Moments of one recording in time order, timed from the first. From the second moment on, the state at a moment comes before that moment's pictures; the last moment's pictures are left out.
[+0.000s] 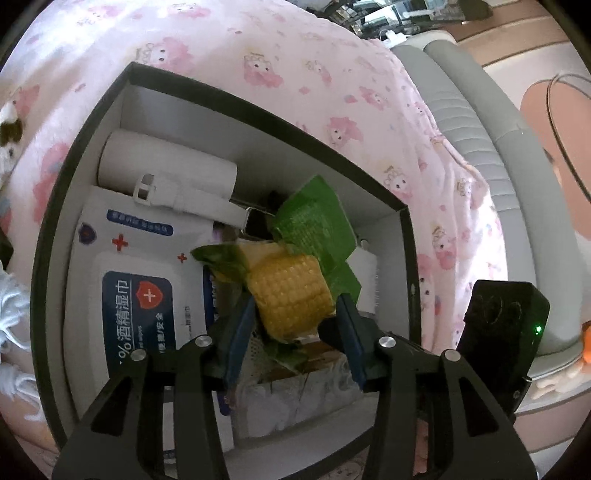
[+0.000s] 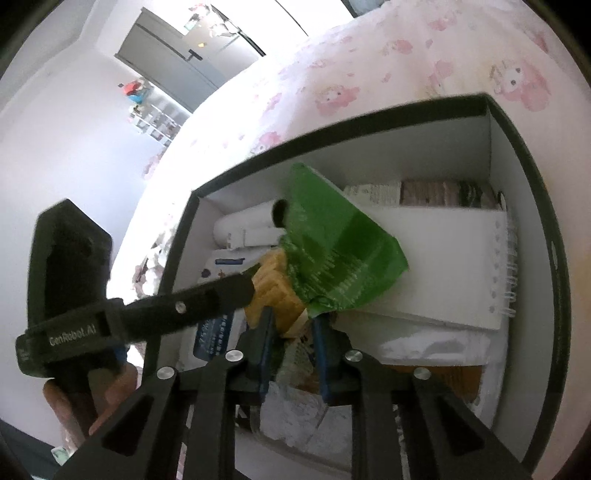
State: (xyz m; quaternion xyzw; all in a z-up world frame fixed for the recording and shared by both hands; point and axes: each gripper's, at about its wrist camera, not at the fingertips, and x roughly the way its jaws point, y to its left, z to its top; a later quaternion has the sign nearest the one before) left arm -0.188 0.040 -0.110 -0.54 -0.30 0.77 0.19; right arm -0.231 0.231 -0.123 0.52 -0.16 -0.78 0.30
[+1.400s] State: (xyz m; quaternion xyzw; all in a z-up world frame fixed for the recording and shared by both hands) left arm -0.186 0.114 -0.103 -0.53 -0.09 0.83 0.13; right arm -0.222 0.279 -0.104 0.49 -0.19 -0.82 0.24
